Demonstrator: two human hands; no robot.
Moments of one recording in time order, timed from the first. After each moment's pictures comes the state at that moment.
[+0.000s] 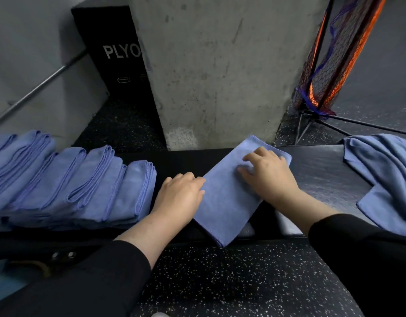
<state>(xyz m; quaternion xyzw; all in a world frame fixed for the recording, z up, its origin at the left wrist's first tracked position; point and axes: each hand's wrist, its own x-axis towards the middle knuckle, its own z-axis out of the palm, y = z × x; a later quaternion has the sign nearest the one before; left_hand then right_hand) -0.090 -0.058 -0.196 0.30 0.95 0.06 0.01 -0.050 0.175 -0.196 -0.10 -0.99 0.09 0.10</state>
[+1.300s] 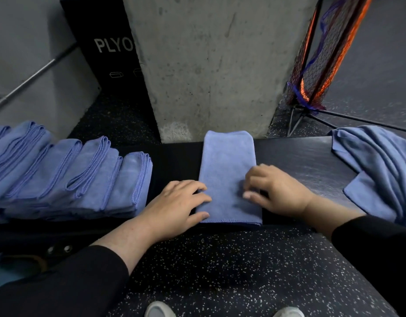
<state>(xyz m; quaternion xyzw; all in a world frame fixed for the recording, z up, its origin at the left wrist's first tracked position) -0.065 -0.094 -0.208 0.48 0.87 0.11 0.05 0.003 0.208 -0.209 0.22 -0.96 0.14 0.11</state>
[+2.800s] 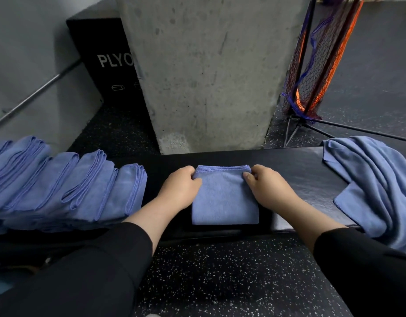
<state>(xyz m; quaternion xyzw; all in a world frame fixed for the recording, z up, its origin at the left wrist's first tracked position) -0.094 -0.025 -0.171 0.13 0.93 0.32 0.14 -0.009 0.188 -0.179 -0.21 -0.93 0.30 0.03</state>
